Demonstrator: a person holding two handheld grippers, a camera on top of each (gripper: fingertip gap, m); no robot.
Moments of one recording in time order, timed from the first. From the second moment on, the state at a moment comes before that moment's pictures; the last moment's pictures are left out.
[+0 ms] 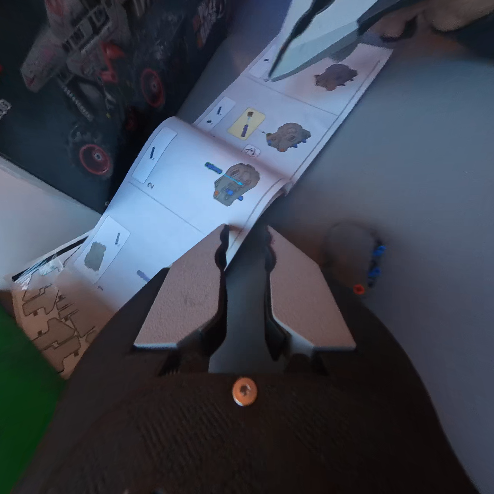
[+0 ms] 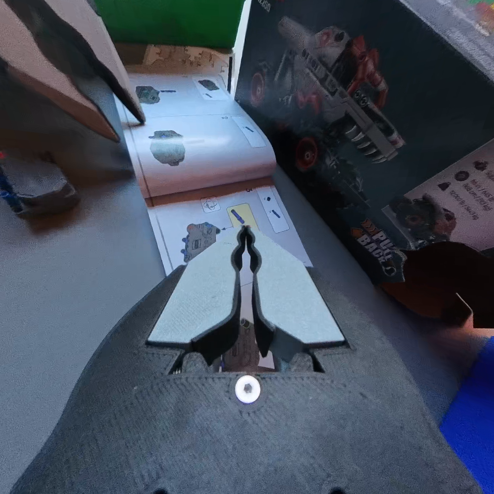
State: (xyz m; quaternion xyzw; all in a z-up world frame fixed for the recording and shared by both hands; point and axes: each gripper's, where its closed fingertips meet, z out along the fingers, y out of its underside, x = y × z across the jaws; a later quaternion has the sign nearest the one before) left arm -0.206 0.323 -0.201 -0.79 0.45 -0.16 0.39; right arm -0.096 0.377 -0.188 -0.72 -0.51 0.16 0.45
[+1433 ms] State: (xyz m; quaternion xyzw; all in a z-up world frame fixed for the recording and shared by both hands) left arm -0.191 0.314 -0.182 -0.76 0.45 -0.21 0.42; right arm -0.095 0.390 -0.181 -0.71 -0.46 0.20 0.49
